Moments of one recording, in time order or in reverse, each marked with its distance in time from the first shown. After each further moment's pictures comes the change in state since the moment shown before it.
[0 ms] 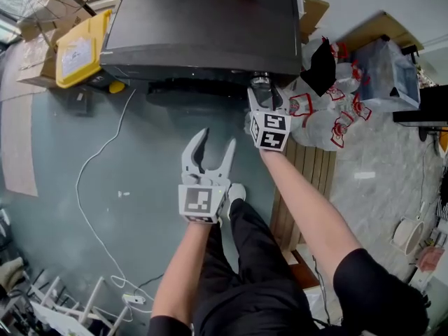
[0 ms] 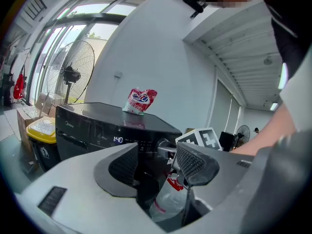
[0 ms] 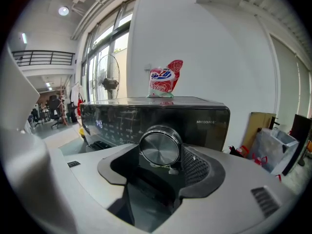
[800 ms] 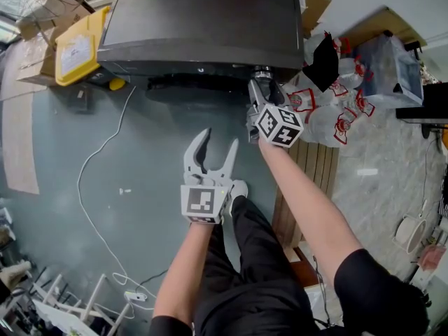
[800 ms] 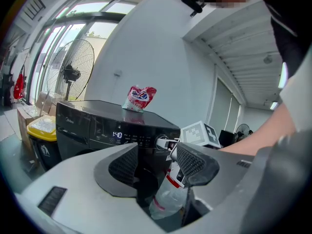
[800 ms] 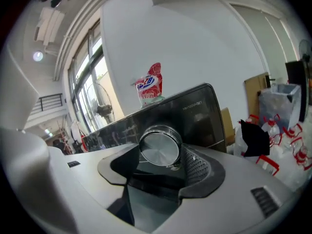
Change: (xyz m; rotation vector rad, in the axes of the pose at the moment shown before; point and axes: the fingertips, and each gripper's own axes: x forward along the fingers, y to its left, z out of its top) left arm -0.002 -0.007 -0.014 0.002 0.022 -0.001; right arm -0.001 -0.005 -0.001 0.385 -0.073 0.082
